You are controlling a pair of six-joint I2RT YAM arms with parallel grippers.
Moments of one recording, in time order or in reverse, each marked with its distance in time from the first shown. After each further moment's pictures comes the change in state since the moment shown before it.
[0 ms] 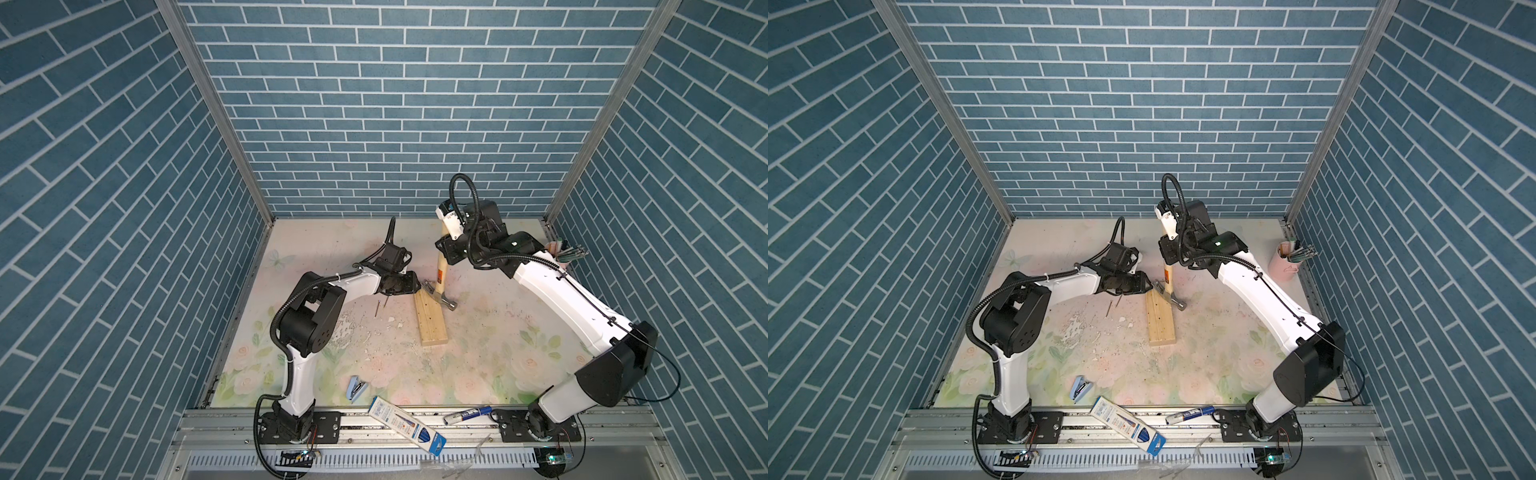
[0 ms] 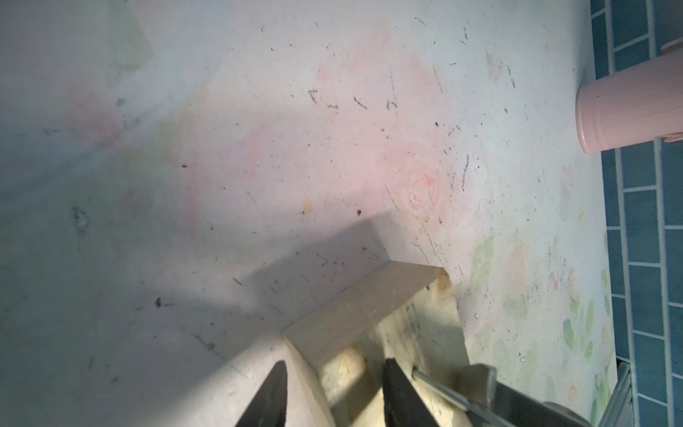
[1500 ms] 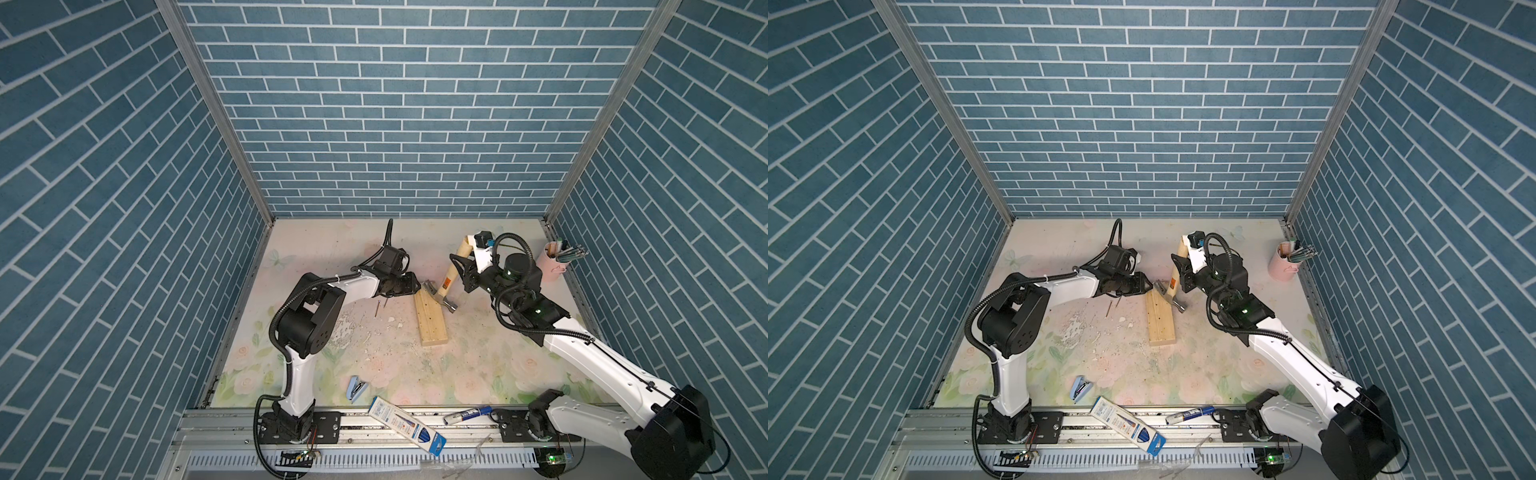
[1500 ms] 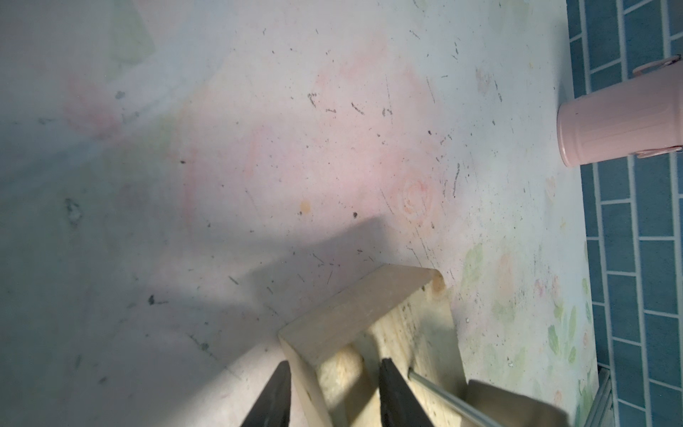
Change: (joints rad) left arm -0.001 -0.014 -0.054 0.079 0.011 -0.042; right arm -0.030 -0.438 -0.753 0.805 -0.071 0.042
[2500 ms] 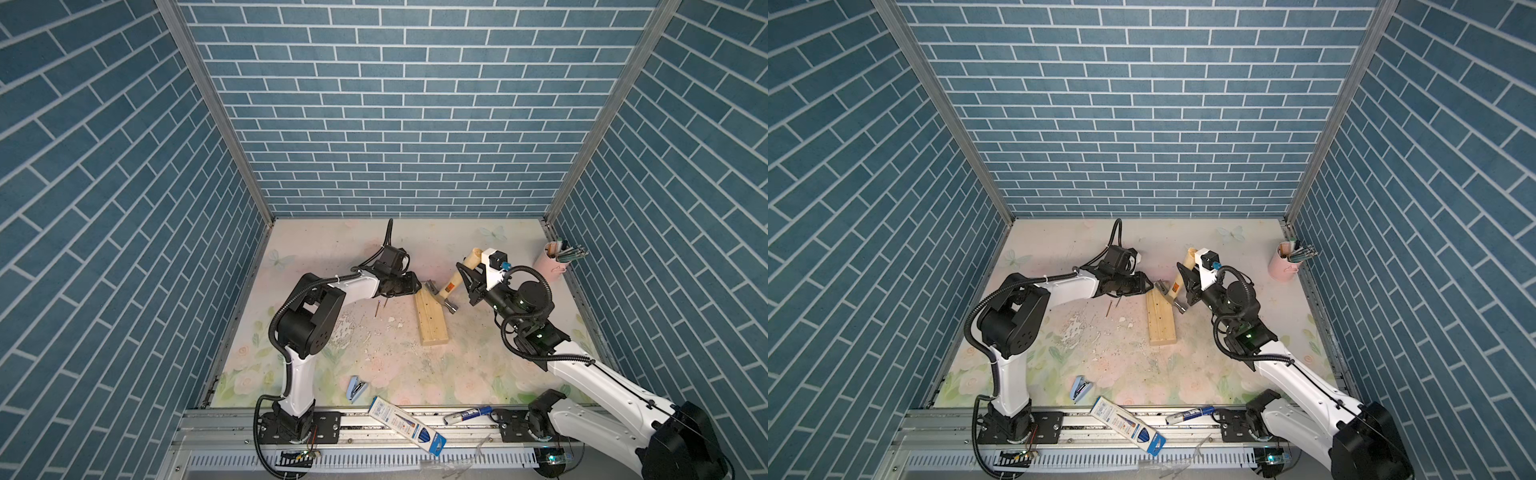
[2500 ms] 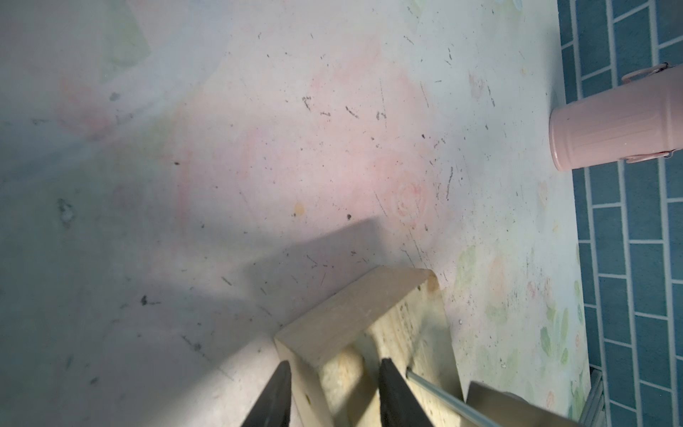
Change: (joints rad) left arm -0.003 -0.003 -0.005 0.010 -0.001 -0.014; right arm -0.002 -0.126 -0.273 0.342 -0.009 0.011
